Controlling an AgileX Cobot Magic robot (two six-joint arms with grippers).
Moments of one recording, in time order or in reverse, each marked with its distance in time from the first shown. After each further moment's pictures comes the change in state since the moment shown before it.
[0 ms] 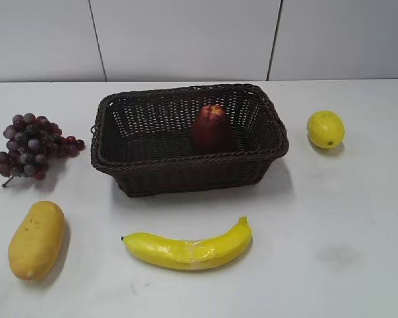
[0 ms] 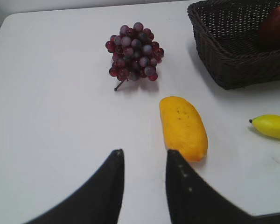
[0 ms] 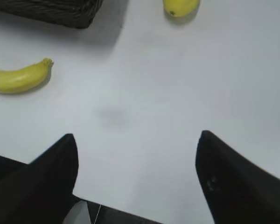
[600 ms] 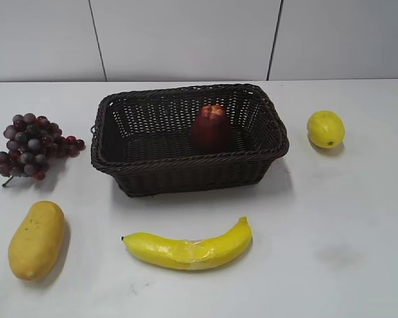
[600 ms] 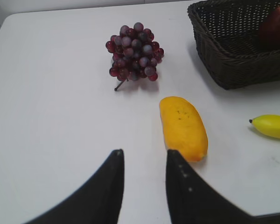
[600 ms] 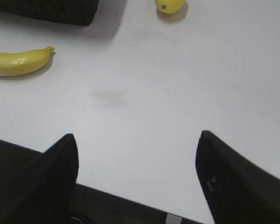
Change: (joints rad) left arm 0.000 0.000 0.000 0.000 0.000 0.000; right arm 0.000 -0.686 0.409 0.016 -0.040 -0.003
